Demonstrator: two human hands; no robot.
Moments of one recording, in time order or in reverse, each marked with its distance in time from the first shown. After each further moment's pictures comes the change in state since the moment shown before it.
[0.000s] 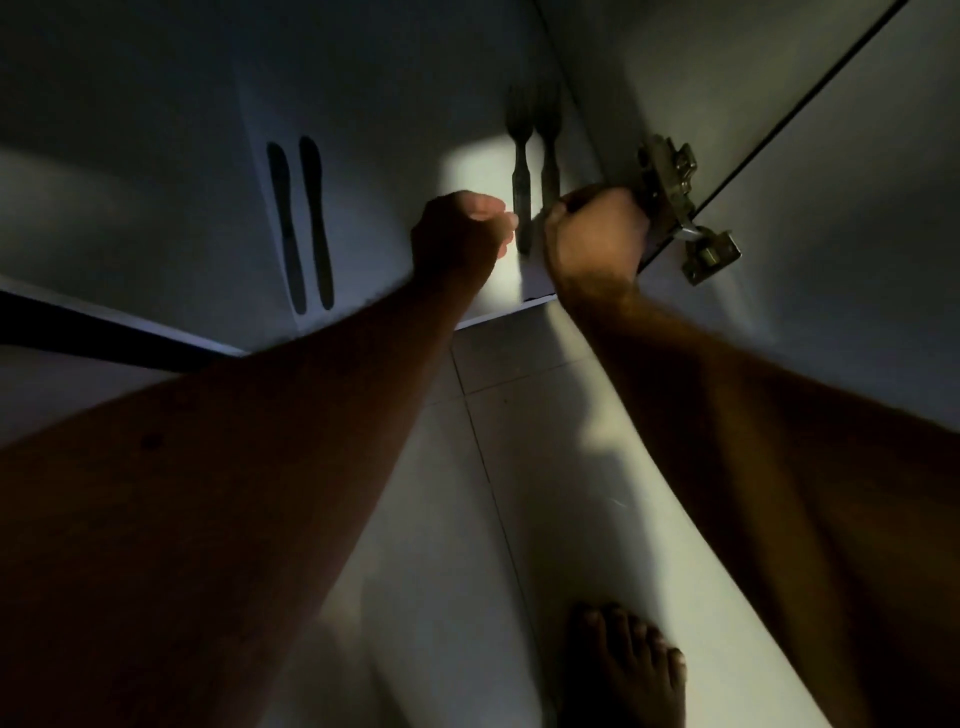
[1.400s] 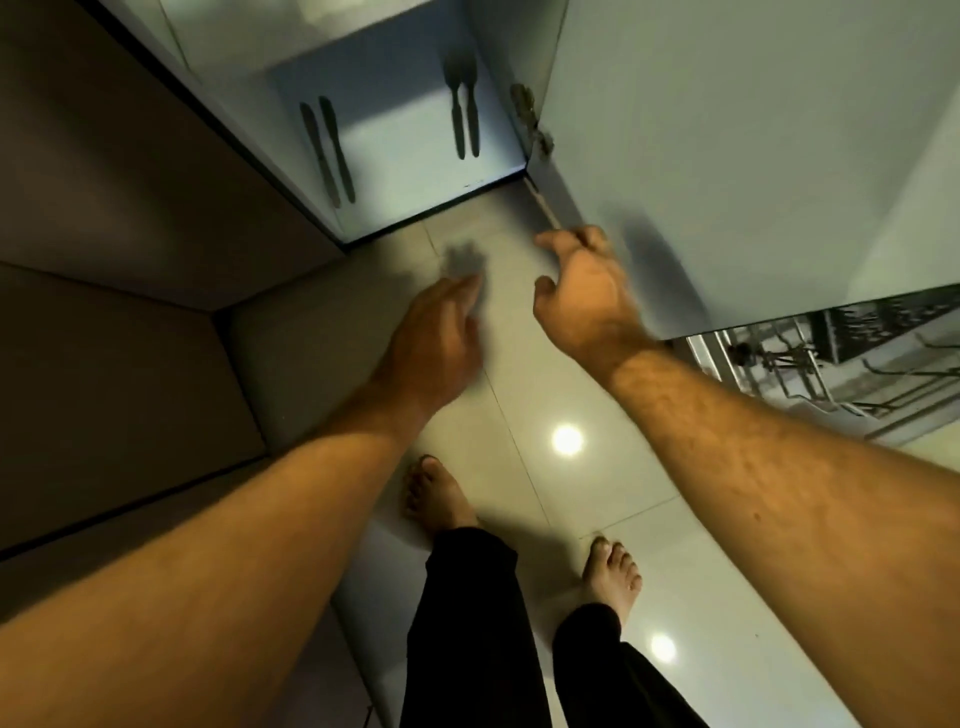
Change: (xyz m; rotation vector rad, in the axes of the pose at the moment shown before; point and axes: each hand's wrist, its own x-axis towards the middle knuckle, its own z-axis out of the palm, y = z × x) left_hand -0.392 0.086 -0.115 0.606 -0.294 0.364; right_hand -0.136 -0.106 -0.300 0.355 0.101 0.219
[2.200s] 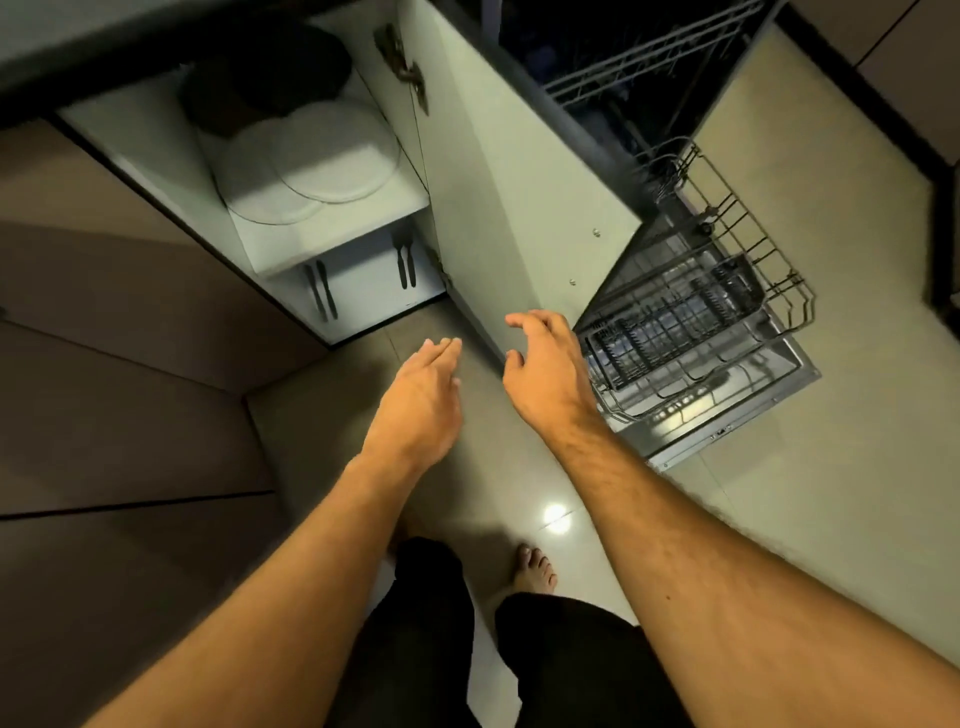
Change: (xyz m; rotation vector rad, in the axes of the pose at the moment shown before) left_hand -0.146 0.268 -0.112 0.170 0.031 0.039; right_hand -0.188 -0.029 -0.249 0.089 0.157 -0.006
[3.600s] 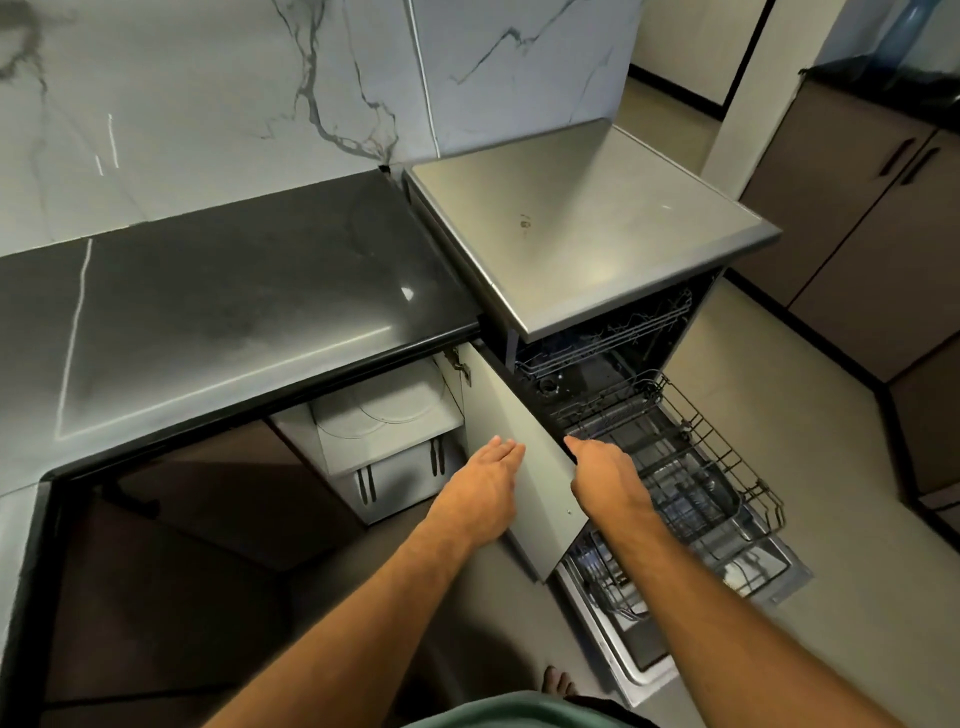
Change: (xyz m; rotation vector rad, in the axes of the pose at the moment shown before) left_hand 0.049 0.097 -0.176 0.080 -0.007 0.215; right_hand 0.057 -0.102 -0.184 -0.413 -0.060 0.000
